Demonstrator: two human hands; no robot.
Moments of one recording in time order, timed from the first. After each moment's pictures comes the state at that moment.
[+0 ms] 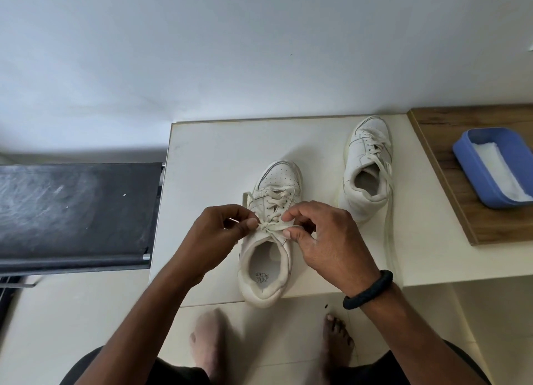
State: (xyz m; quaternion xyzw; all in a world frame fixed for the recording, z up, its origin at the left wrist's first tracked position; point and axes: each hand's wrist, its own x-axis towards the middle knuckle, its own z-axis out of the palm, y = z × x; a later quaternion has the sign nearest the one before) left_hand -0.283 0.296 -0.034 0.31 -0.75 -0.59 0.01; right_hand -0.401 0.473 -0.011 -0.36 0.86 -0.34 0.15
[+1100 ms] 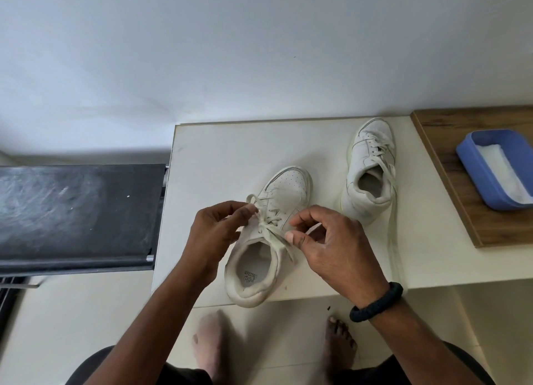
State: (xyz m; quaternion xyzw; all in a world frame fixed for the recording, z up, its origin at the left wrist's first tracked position) left_hand -0.289 0.303 -0.036 0.38 -0.59 -0.71 0.10; right_hand -0.391 0.477 -0.001 -0.27 0.87 -0.37 0.20
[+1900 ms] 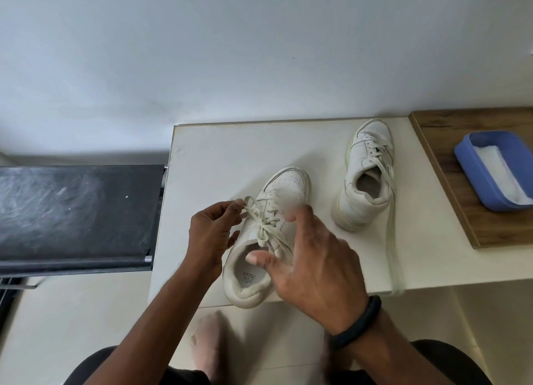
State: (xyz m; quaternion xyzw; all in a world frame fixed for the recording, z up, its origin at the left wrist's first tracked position) left_hand -0.300 0.302 -0.059 0.48 -0.48 -0.72 0.15; right_hand -0.356 0.465 0.018 -0.33 0.91 -0.19 0.15
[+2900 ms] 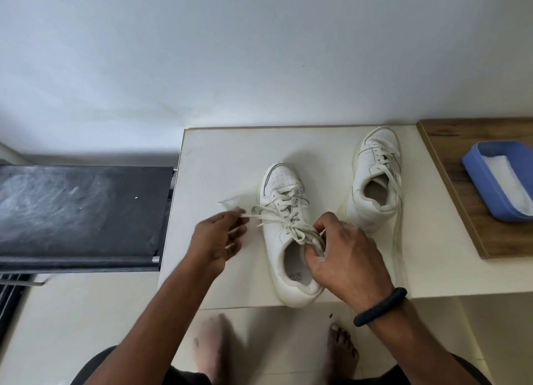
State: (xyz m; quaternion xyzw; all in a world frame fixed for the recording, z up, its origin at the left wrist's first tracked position) left_hand -0.296 0.289 -0.063 0.52 -0.38 -0.75 0.10; right_hand -0.393 0.476 -0.004 -0.32 0.93 -0.15 0.14
